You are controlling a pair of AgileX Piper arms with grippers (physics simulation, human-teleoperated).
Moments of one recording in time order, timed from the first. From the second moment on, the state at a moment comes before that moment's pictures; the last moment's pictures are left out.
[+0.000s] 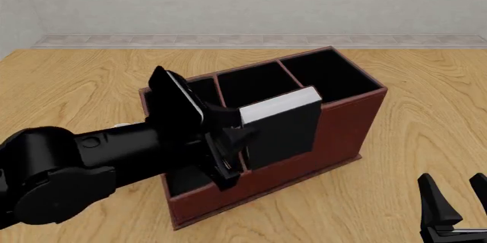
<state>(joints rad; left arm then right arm) -0.92 1.16 -0.86 0.13 0.06 0.00 0.03 0.00 -0.02 -0.01</state>
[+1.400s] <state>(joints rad) -0.80 1.44 -0.90 -0.01 0.12 0.00 0.03 0.00 -0.02 -0.01</state>
